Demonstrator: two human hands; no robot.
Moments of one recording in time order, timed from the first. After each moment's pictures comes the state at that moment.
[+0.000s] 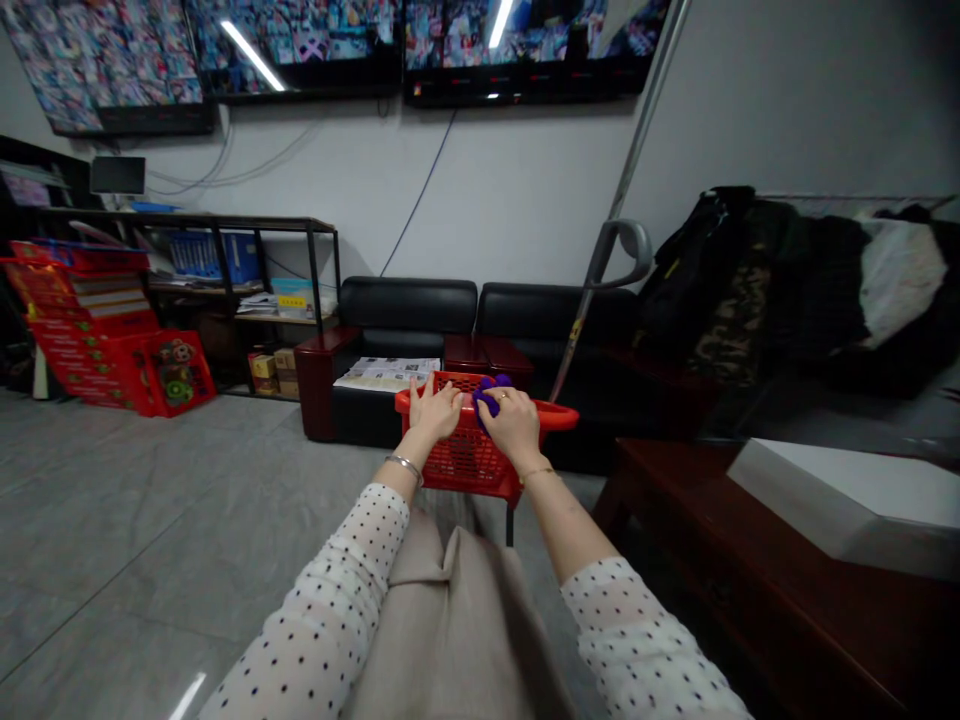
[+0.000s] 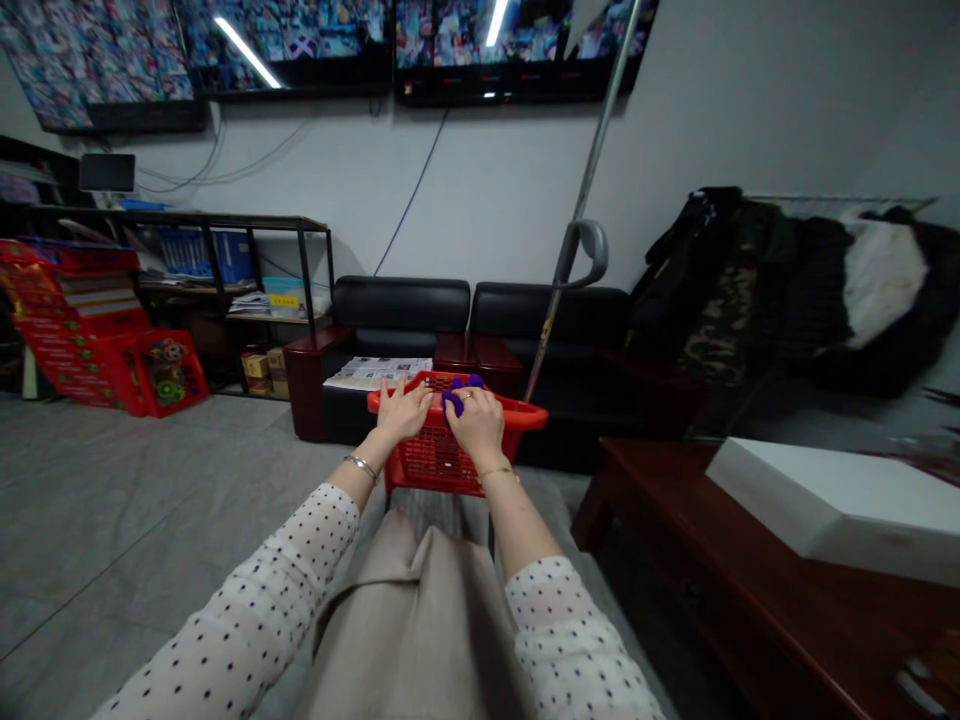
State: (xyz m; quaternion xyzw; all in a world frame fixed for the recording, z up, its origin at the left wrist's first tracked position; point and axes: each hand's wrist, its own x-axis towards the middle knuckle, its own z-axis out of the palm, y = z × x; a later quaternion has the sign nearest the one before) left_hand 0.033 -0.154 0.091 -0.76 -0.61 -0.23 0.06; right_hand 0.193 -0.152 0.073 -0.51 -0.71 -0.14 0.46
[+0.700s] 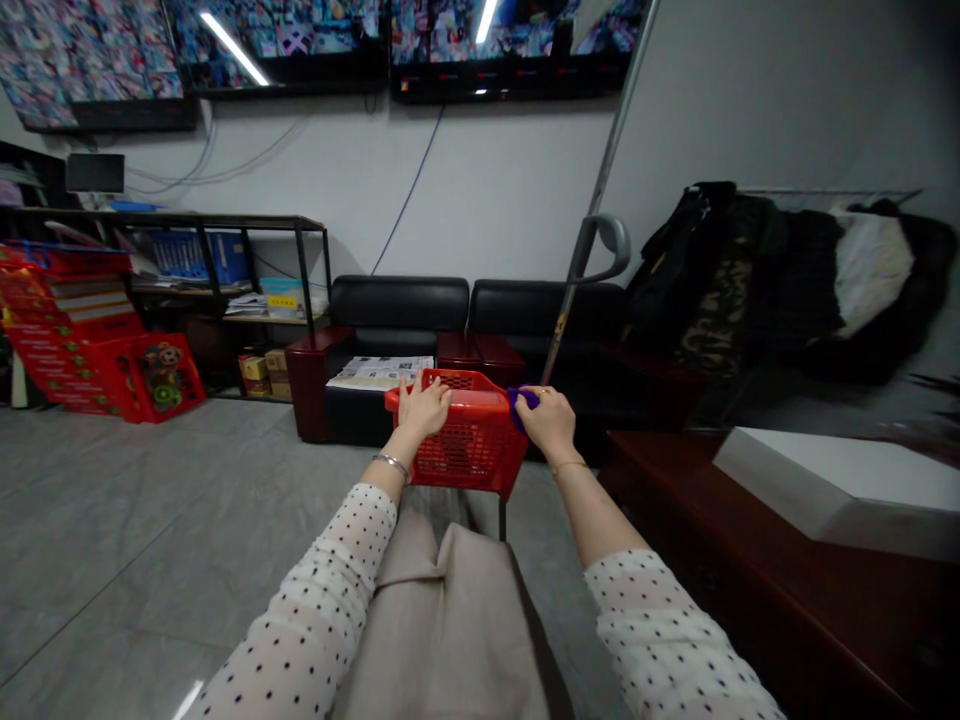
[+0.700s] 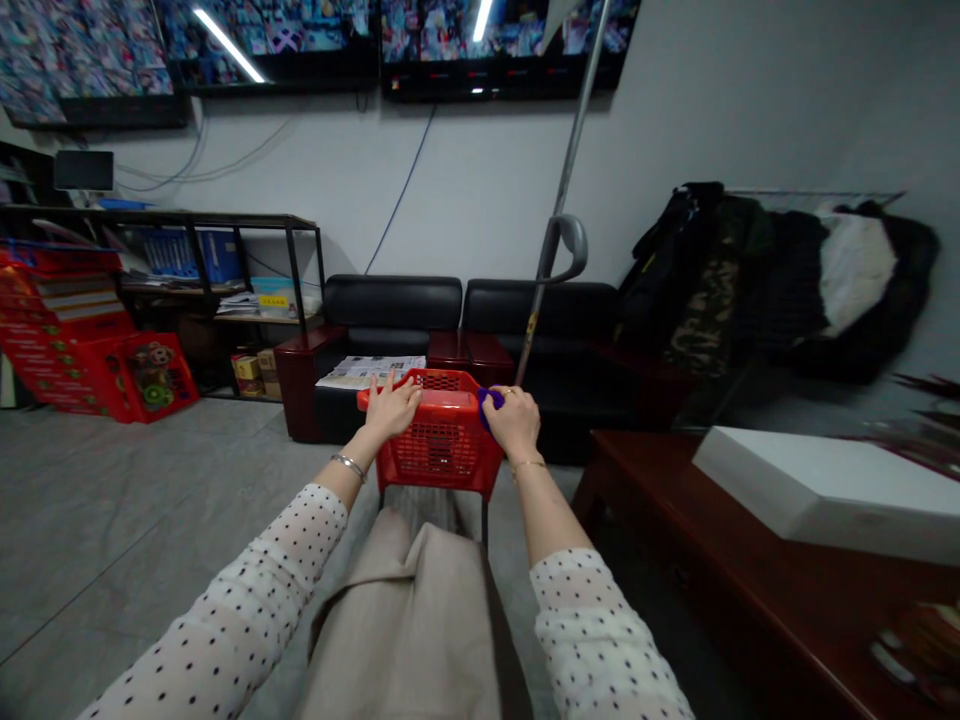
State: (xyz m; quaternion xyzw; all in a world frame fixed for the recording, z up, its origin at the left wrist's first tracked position) left_hand 0.026 -0.147 0.089 -0.75 -0.61 -0.24 0.06; right_hand 0.255 -0.138 0.072 -0.61 -0.63 -0.10 0.47
